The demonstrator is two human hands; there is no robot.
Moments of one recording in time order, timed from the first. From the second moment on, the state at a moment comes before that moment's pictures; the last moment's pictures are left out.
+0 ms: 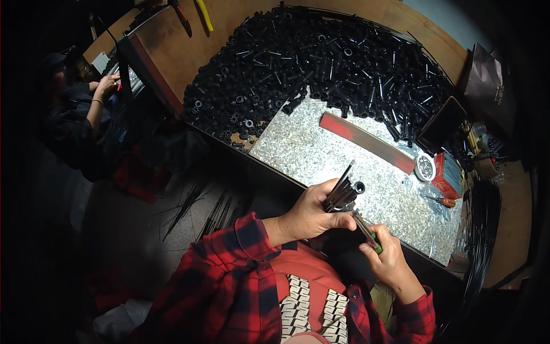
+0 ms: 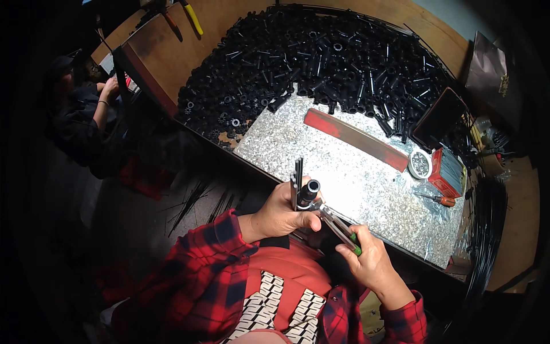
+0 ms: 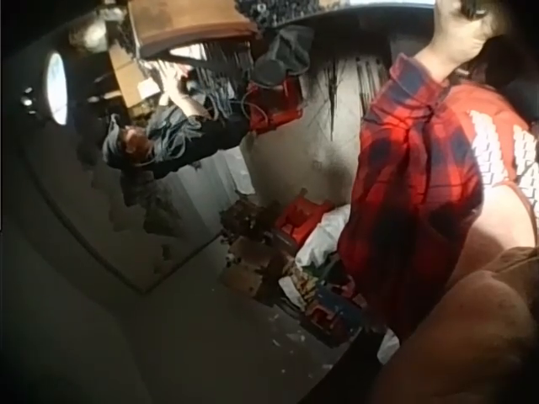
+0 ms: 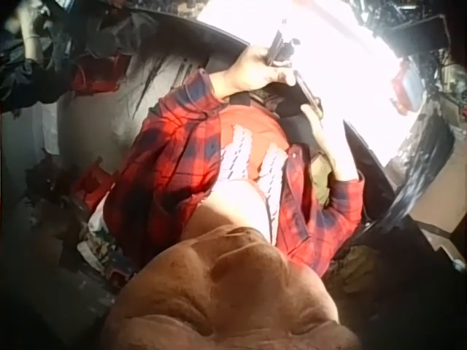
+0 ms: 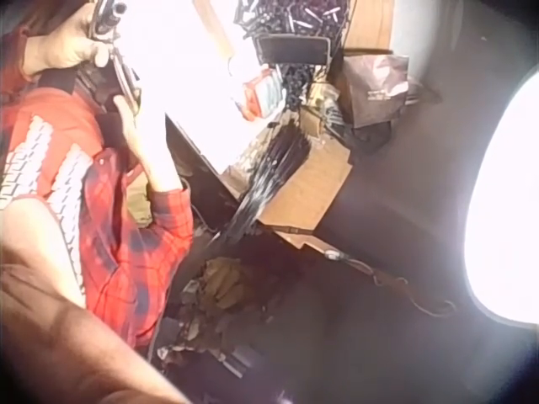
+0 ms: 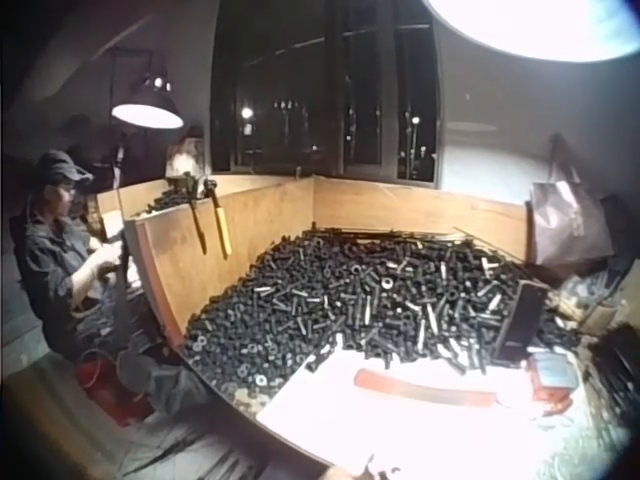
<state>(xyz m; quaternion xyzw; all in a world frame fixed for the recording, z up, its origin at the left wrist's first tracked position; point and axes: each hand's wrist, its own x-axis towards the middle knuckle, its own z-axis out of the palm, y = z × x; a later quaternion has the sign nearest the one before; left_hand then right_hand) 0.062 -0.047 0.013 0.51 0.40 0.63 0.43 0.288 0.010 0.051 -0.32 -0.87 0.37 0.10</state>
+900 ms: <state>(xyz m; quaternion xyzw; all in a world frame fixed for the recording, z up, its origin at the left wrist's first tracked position) 0.051 -0.059 0.002 0.51 0.42 0.59 0.47 0.338 0.195 0.072 -0.50 -0.85 0.01 0.13</state>
